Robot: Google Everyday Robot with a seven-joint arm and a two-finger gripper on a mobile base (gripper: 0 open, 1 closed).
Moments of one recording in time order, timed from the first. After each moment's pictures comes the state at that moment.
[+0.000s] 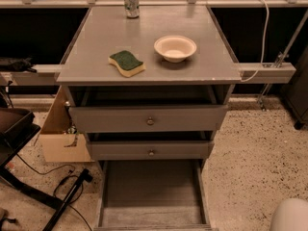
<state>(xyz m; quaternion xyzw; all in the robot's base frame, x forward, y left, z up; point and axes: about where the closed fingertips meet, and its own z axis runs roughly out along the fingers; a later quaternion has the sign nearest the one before) 0.308 -0.181 0.076 -0.49 0.84 0.19 0.16</state>
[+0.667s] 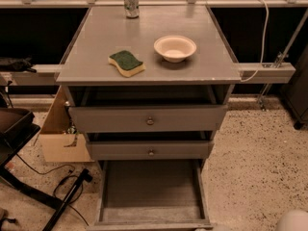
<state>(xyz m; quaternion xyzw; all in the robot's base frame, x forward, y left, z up) 0.360 -0.143 0.073 -0.51 0.80 0.21 0.23</state>
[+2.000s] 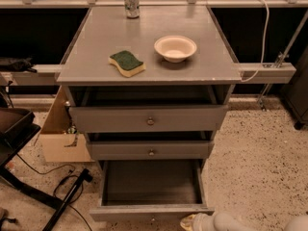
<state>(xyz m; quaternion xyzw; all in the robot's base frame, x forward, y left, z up) 0.427 -0.150 0.098 -0.50 0.80 0.19 0.29</state>
